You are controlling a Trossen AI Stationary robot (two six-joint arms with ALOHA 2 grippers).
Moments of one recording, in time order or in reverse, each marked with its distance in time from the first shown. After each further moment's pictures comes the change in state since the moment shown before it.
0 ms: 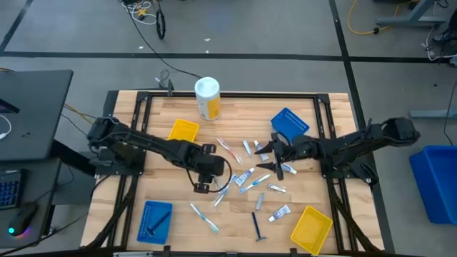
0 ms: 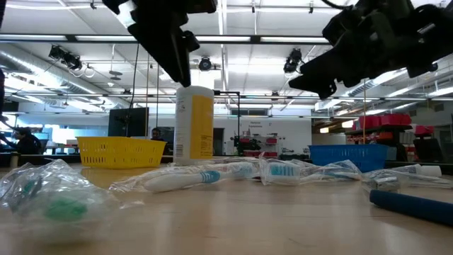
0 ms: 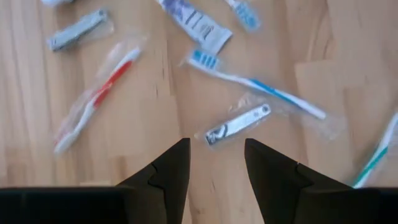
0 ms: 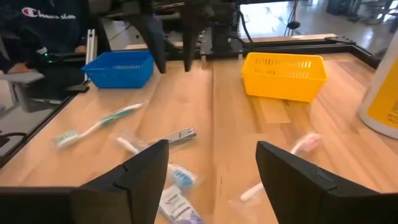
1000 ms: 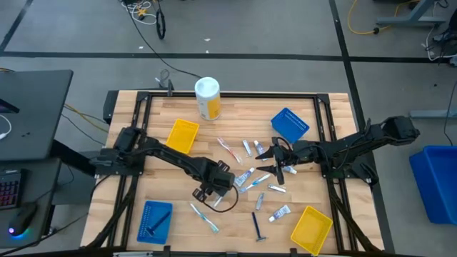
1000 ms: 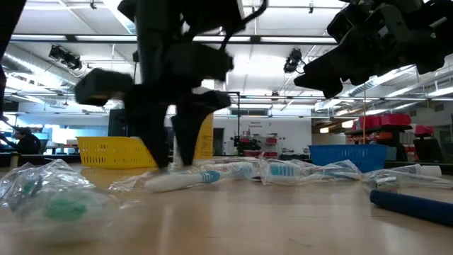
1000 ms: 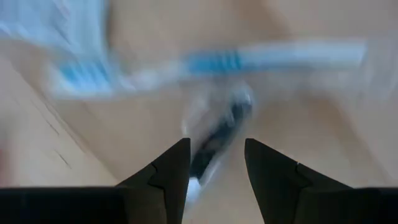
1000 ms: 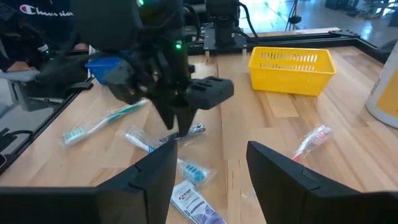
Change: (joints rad) left arm -0.028 0.298 -0.002 0.089 0.074 0.461; right arm 0.079 0.000 0.000 -0.017 0.075 0.037
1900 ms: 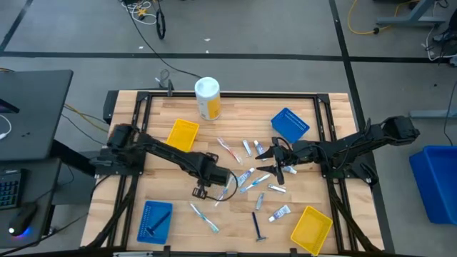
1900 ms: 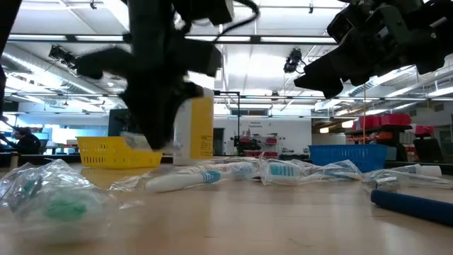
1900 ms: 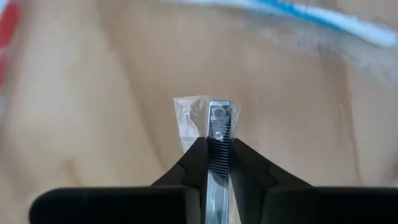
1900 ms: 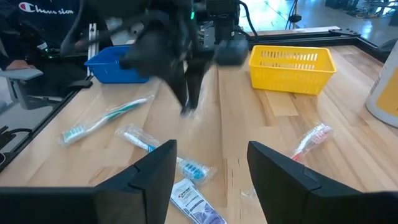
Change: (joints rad) left arm 0.017 -0.096 0.002 -0.172 -0.054 -0.384; right arm 0.000 0.000 0.000 -0.004 0.000 -0.003
